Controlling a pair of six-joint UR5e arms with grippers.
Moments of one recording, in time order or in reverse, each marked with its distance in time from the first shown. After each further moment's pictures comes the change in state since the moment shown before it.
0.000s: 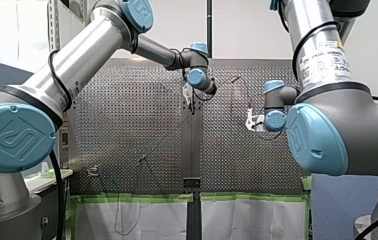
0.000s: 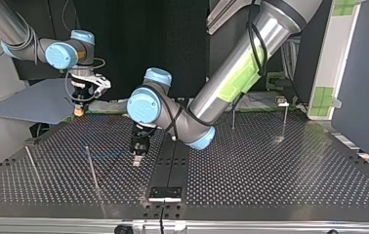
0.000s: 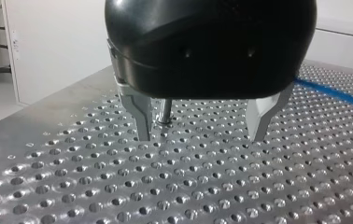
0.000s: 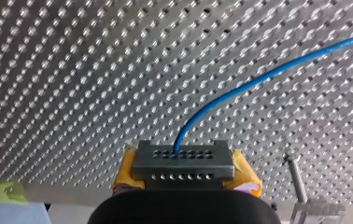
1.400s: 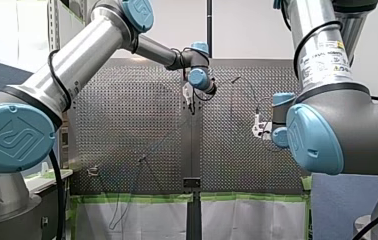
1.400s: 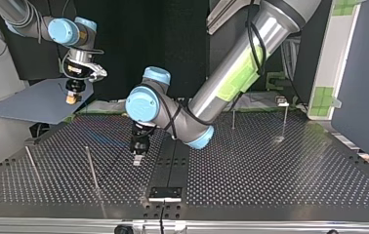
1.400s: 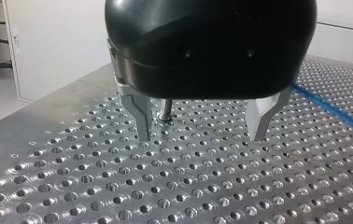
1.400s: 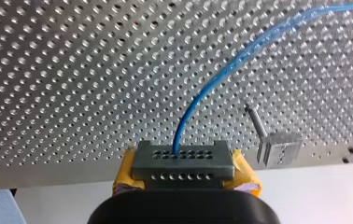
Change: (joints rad) left arm -0.006 0.000 0.000 -0.002 -0.020 -0.001; right arm -0.044 -0.014 0.218 -0.400 -0.002 0.019
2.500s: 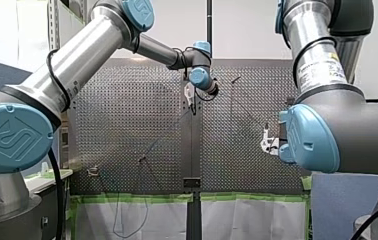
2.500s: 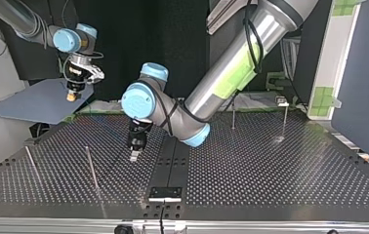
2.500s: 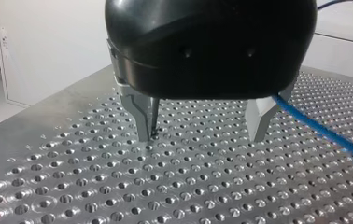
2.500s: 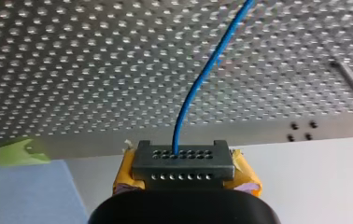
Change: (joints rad) left arm -0.018 0.000 0.000 -0.029 0.001 0.003; right arm -0.063 0.183 -0.065 -0.036 0.005 0.046
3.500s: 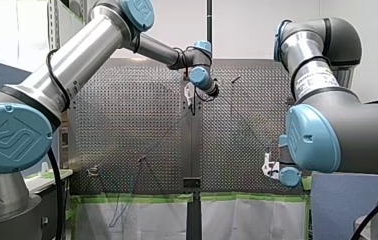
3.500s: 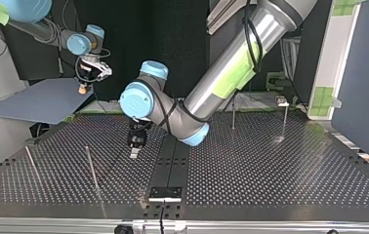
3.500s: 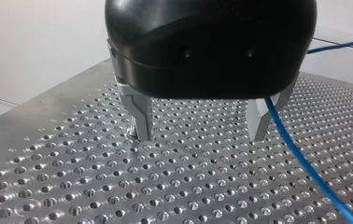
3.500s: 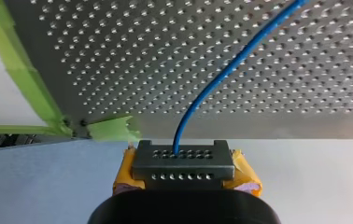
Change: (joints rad) left arm -0.004 0.001 0.000 -0.037 -0.003 0.014; right arm -0.009 0.225 -0.075 -0.026 0.021 -0.005
